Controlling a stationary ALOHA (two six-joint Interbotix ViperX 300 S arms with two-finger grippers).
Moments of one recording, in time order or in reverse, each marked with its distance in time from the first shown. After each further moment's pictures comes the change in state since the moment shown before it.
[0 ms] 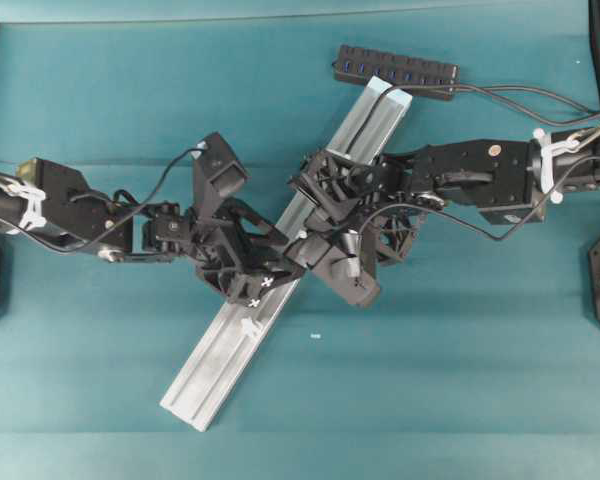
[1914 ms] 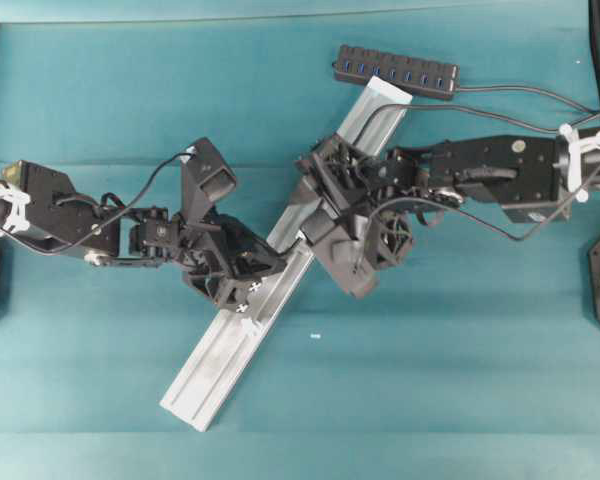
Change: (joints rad) left arm -0.018 -0.044 0.044 0.000 0.043 -0.038; right arm 0.011 -0.078 0.029 0.014 -0.052 0.163
